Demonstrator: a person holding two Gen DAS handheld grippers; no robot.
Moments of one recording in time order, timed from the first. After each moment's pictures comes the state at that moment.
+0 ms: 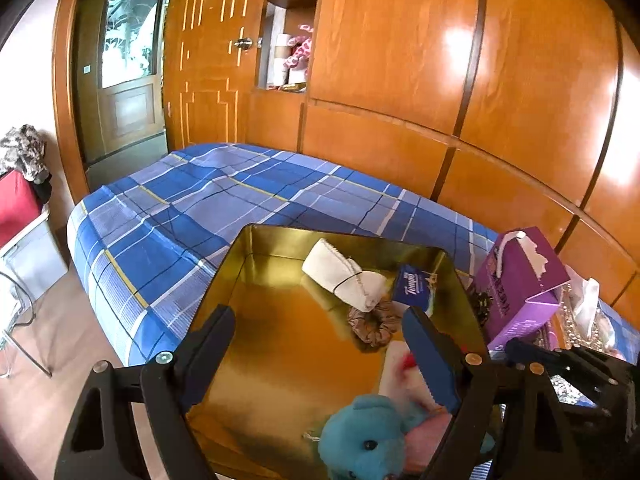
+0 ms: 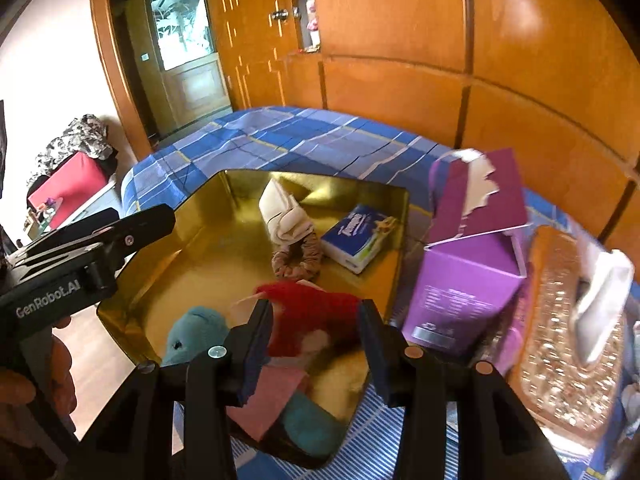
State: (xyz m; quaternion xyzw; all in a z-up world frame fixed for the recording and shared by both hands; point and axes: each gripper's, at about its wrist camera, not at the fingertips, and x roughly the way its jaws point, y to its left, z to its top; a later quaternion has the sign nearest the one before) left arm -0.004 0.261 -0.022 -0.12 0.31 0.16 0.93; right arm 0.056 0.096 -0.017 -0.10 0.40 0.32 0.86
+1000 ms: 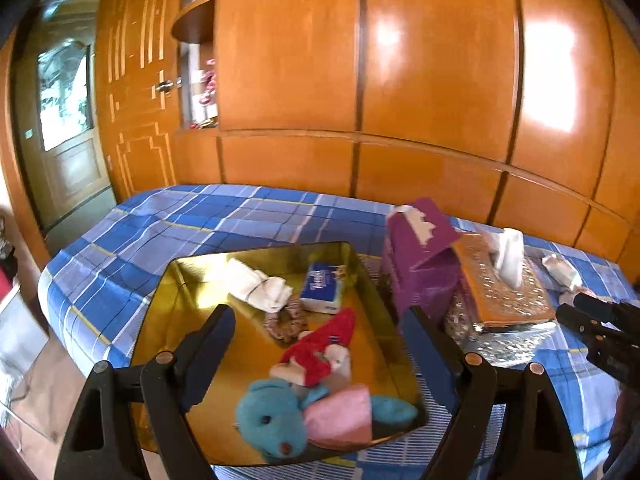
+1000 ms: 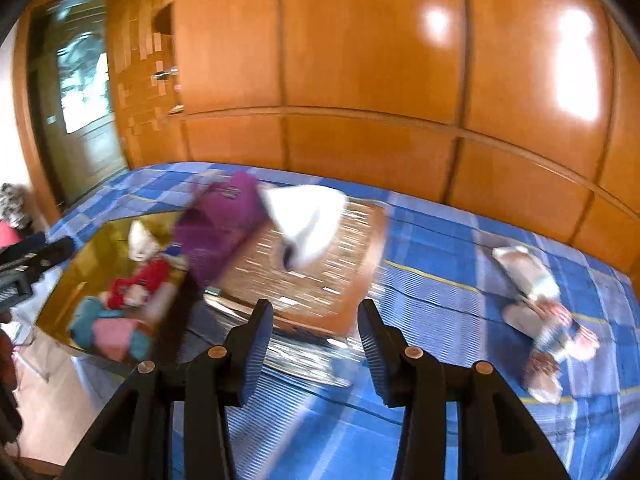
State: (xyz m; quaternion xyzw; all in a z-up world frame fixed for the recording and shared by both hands) left arm -0.018 0.173 0.005 -0.03 0.29 0.05 0.95; right arm 0.023 -0.087 0.010 -0.05 0.34 0.12 0.93
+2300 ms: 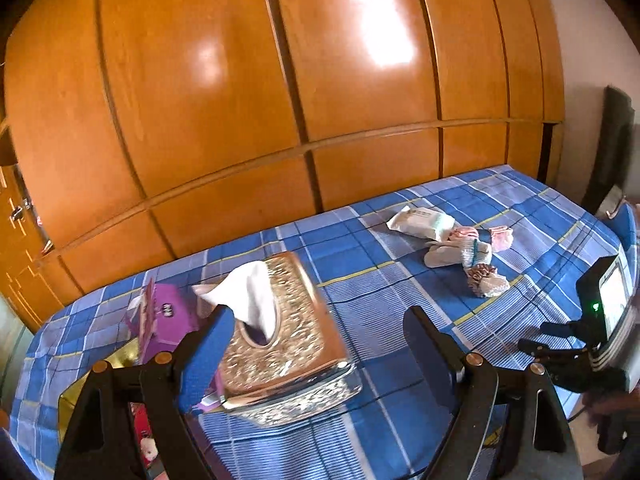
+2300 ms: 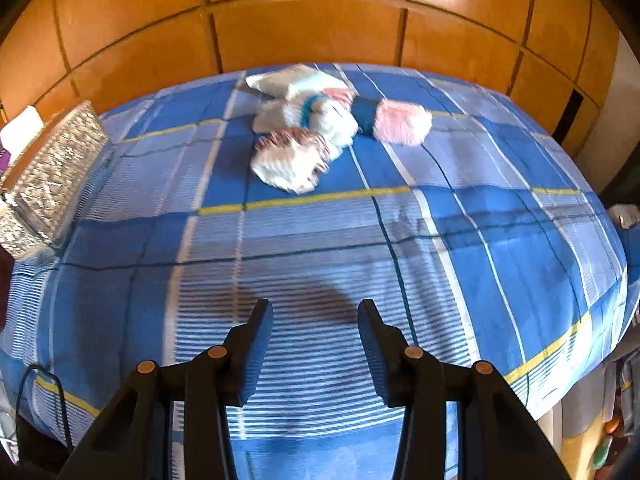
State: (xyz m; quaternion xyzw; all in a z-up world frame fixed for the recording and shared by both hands) left arm 0.014 -0.047 0.030 0.15 0.28 -0.18 0.93; right arm -0.032 -0.293 -0.088 0.06 0.48 -0.12 0.87
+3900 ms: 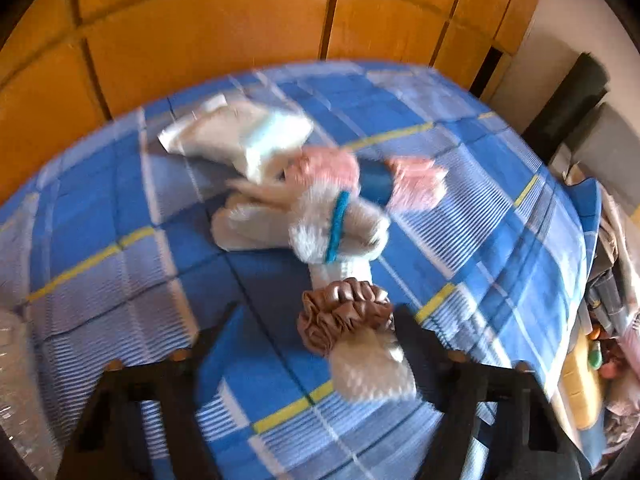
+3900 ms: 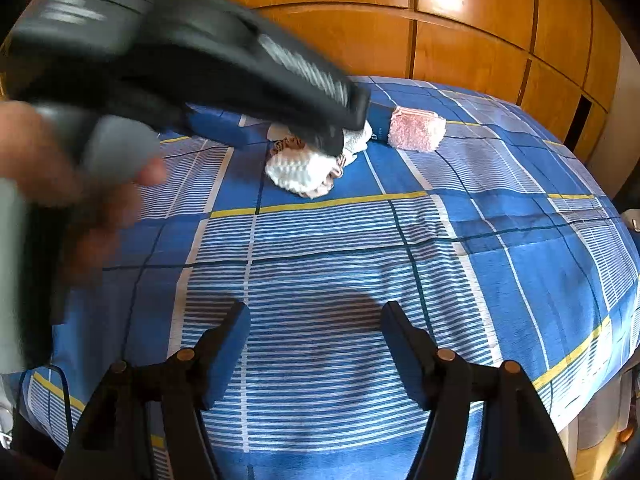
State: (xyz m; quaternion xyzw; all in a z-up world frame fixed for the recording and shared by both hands) left arm 0.135 -0.277 -0.109 0.12 0.51 -0.34 0.79; right arm -0.036 -0.286 -0.096 0.06 0.44 -0.09 0.89
